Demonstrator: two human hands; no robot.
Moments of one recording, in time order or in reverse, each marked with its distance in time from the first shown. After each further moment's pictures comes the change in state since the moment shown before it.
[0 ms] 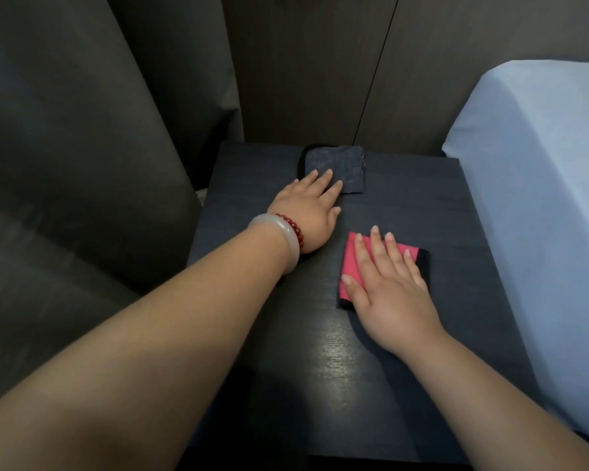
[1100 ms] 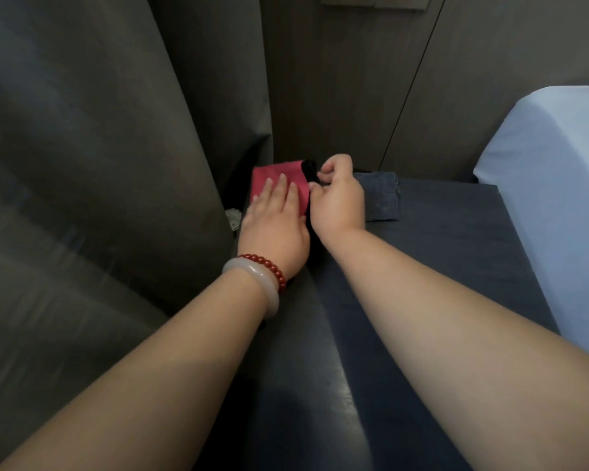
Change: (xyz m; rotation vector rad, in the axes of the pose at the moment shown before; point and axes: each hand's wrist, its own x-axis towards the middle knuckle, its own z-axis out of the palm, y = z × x) left_hand -0.050 -0.056 -0.018 -0.107 0.315 -0.315; right_hand 0.165 -0.111 -0.032 0.832 0.428 0.124
